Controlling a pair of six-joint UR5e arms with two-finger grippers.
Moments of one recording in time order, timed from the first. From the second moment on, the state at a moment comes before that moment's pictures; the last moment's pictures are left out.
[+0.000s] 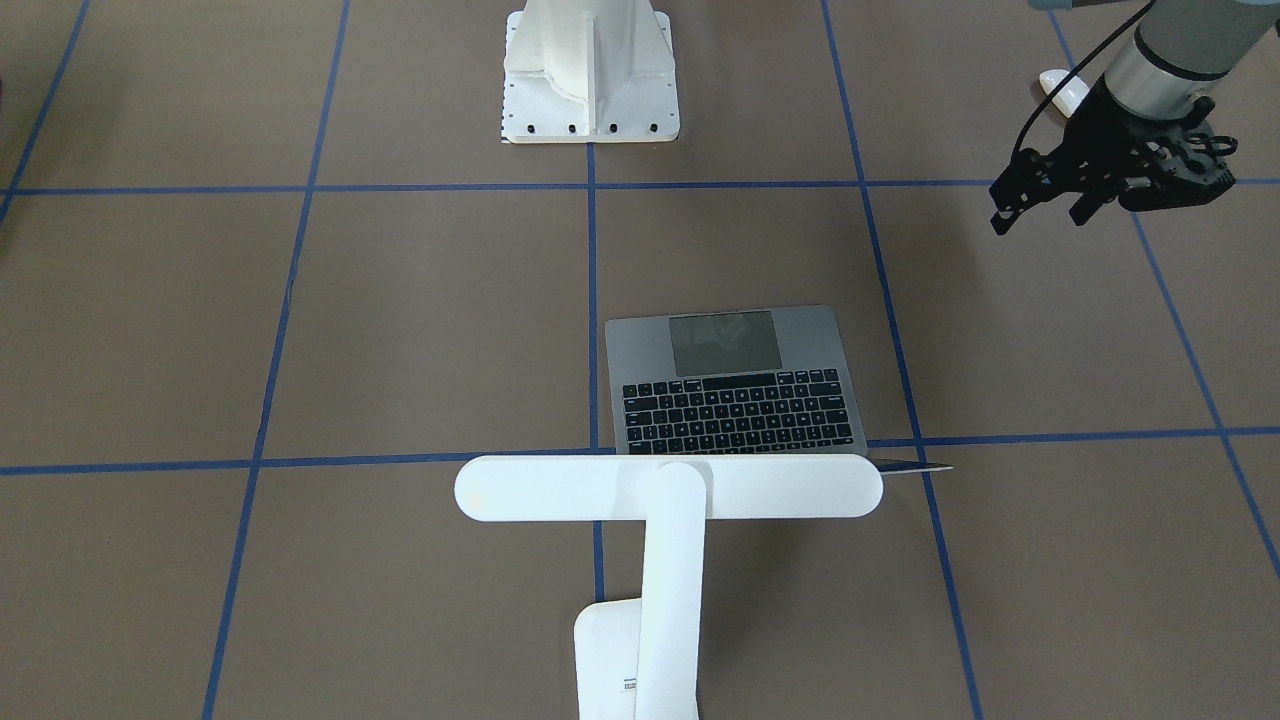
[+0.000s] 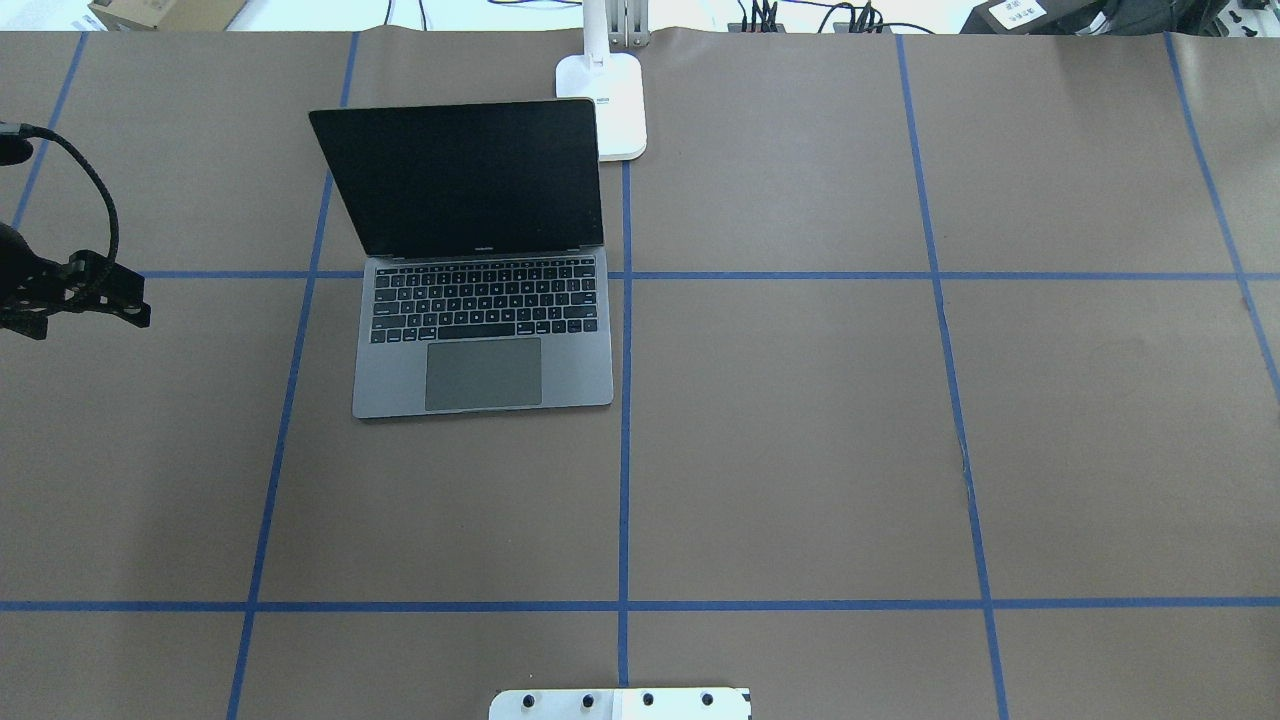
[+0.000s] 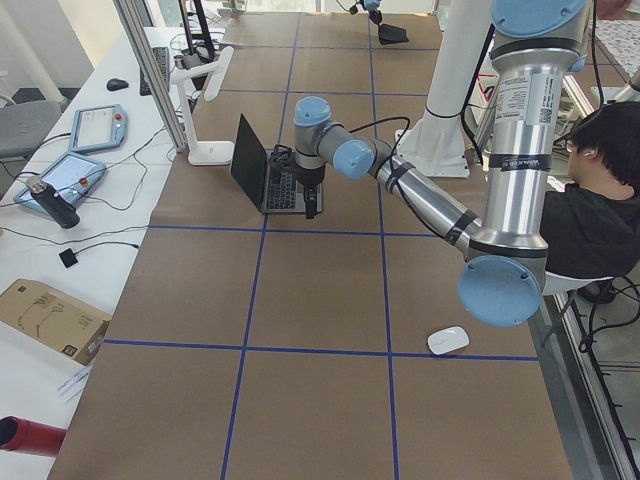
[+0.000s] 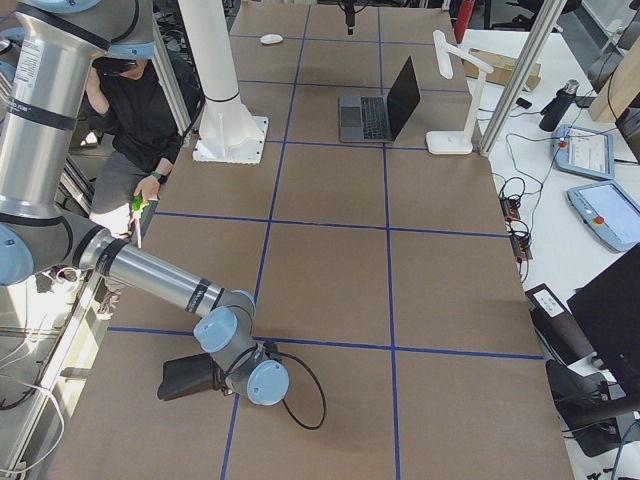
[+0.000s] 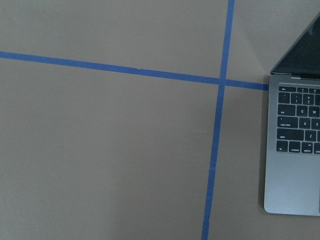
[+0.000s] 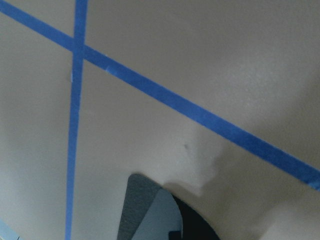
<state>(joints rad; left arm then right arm) -1.00 -1.61 -2.15 -1.54 -2.17 -0.91 1.46 -1.89 1.52 -2.14 2.53 -1.05</state>
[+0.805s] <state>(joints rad) -1.01 -1.60 -2.15 -1.53 -2.19 -0.89 1.46 -1.55 1.84 -2.75 2.56 -0.71</state>
